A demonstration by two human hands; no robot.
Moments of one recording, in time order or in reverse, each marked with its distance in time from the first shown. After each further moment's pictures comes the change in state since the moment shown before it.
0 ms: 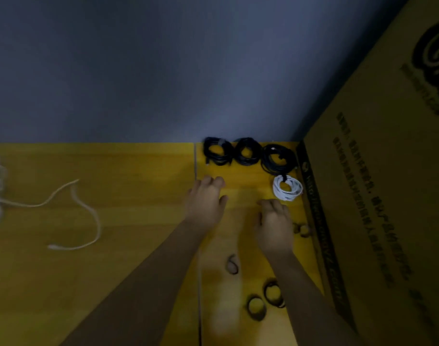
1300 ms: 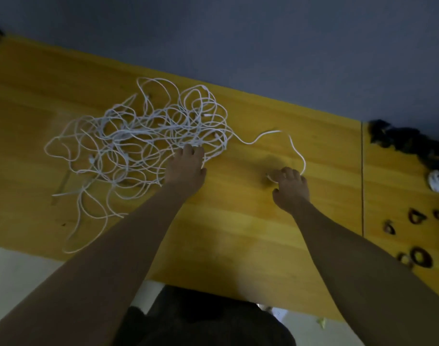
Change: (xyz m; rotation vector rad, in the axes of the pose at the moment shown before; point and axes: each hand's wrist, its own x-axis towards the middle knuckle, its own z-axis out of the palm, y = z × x) left_hand -0.243 -0.402 -0.254 0.213 -0.087 -0.347; right_hand -0.120 -0.358 0.140 -0.502 -0.357 -0.337
